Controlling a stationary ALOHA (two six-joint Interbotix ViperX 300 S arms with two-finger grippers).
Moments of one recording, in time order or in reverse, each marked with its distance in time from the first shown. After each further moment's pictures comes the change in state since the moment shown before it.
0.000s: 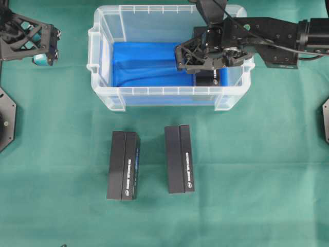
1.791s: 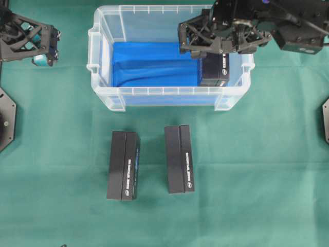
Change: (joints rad) left arm -0.002 0.000 -0.002 0.000 0.002 0.000; right arm 0.018 -0.084 -0.233 0.012 0.371 0.025
